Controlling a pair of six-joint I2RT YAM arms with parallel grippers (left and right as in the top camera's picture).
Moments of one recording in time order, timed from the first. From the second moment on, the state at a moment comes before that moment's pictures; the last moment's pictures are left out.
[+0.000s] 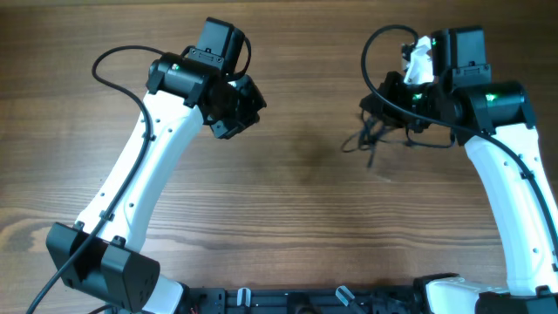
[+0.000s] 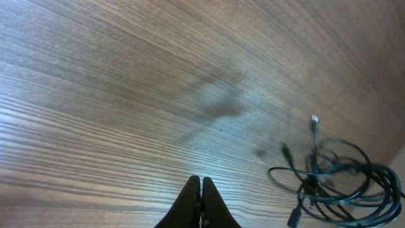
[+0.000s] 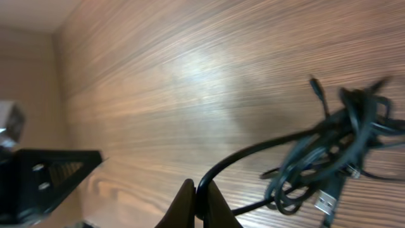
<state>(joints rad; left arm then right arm) -0.37 1.68 1.65 -1.20 0.24 -0.89 0.15 1.45 1.46 -1.03 -0.46 0.54</state>
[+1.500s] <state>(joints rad) -0.43 1.68 1.64 -1.12 0.38 -0.95 0.31 1.45 1.46 -0.41 -1.31 0.74</state>
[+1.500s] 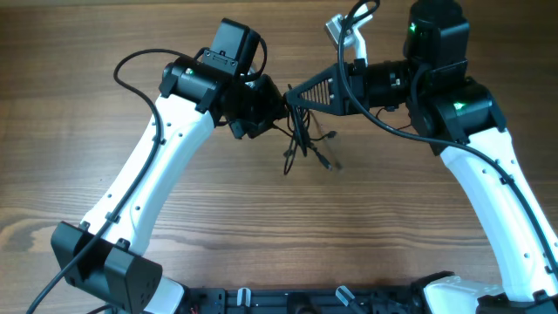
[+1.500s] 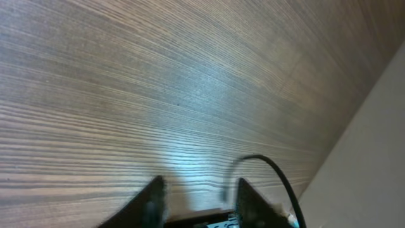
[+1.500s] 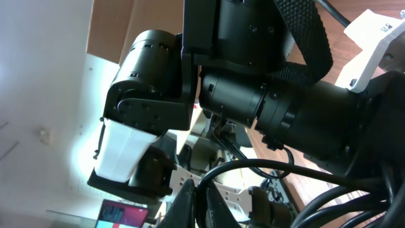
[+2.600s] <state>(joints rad) -0.24 1.68 1.64 -1.20 0.74 -0.61 0.31 1.52 1.46 -0.45 -1.26 0.72</state>
